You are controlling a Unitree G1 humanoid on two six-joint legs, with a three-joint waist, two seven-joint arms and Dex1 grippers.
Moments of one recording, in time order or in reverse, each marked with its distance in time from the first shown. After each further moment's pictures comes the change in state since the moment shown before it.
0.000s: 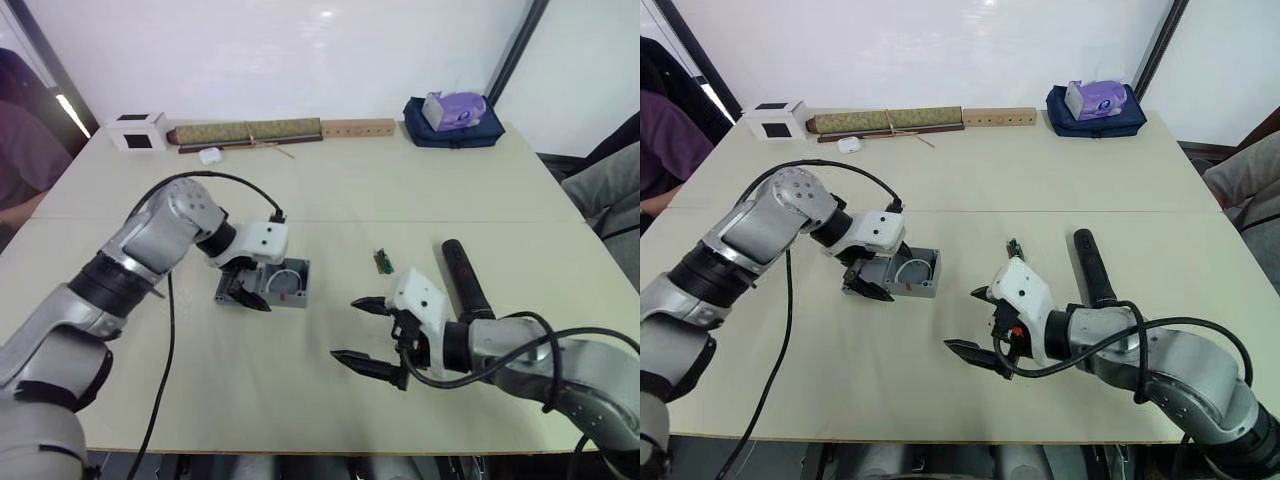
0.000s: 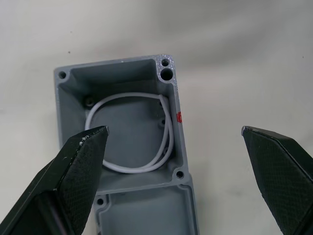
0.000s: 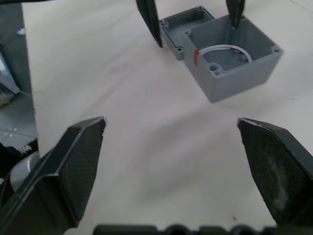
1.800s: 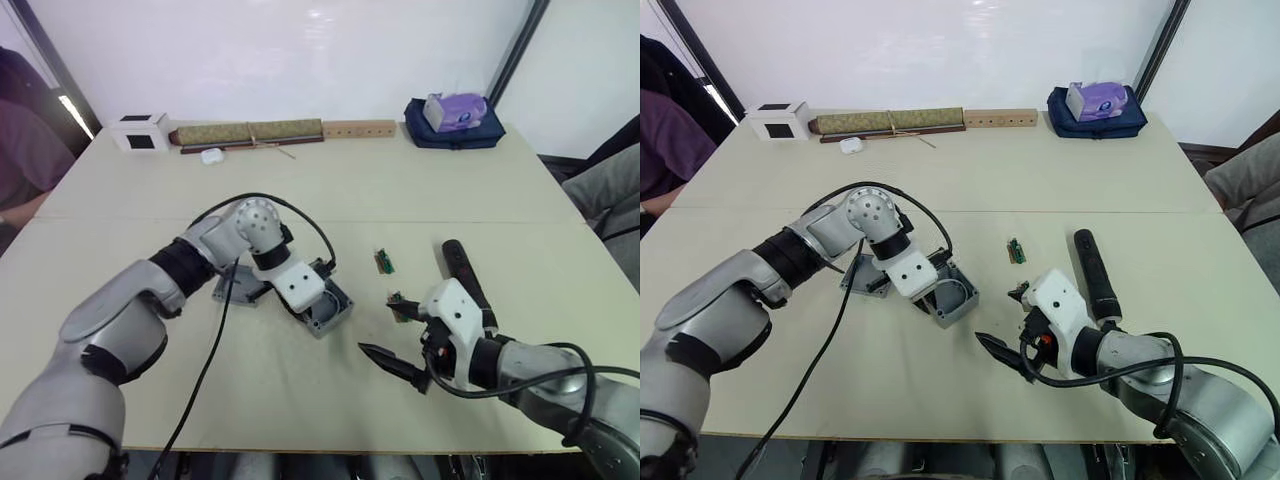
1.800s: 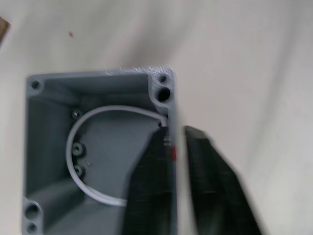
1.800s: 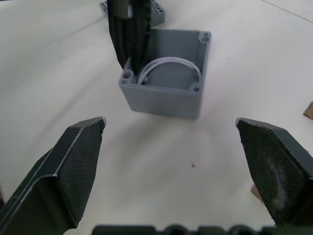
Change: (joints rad) left arm -0.205 -0.197 -0.367 0.430 -0.100 -0.814 -0.064; right arm 0.260 0.058 -0.210 -0.079 -0.122 0.006 0.010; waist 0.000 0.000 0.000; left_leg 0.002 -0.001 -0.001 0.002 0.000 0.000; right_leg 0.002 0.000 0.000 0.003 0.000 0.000
